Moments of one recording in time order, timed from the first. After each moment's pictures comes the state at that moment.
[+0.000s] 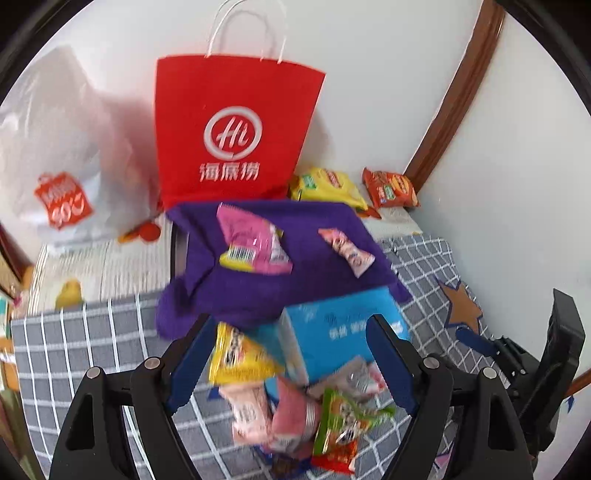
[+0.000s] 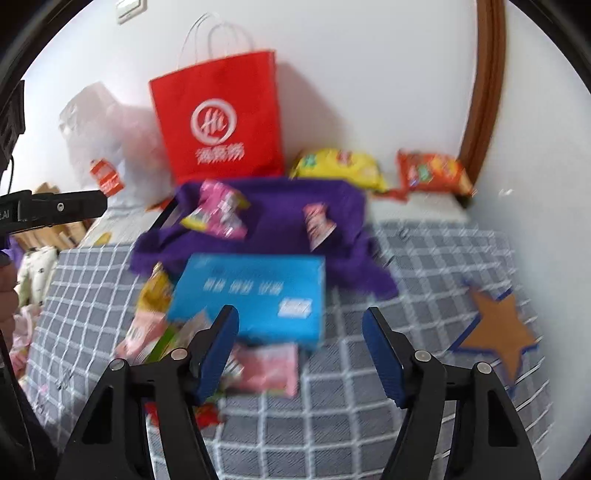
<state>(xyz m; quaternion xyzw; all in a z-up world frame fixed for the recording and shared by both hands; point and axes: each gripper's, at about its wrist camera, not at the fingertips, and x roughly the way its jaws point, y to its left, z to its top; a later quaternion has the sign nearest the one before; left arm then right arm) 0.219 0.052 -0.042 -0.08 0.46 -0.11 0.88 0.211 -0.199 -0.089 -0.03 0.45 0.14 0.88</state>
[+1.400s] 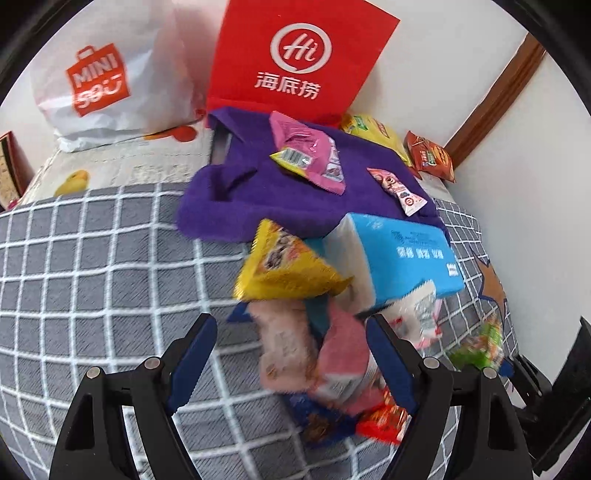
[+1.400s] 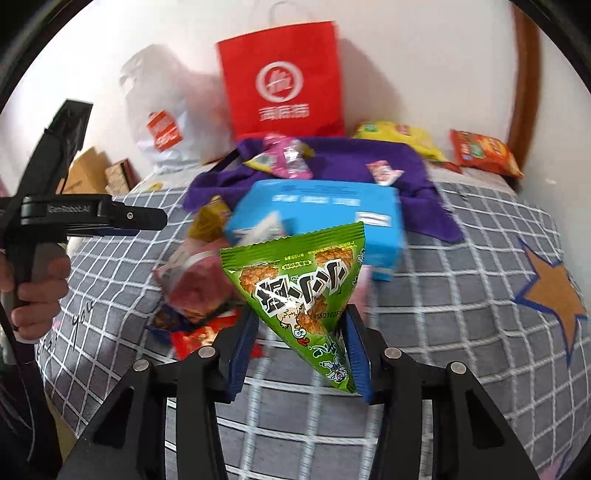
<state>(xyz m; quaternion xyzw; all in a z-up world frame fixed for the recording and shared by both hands) 0.198 0.078 -0.131 -0.14 0.51 -0.07 0.84 0.154 -0.197 -0.132 -0.03 0.44 0.20 0.88</state>
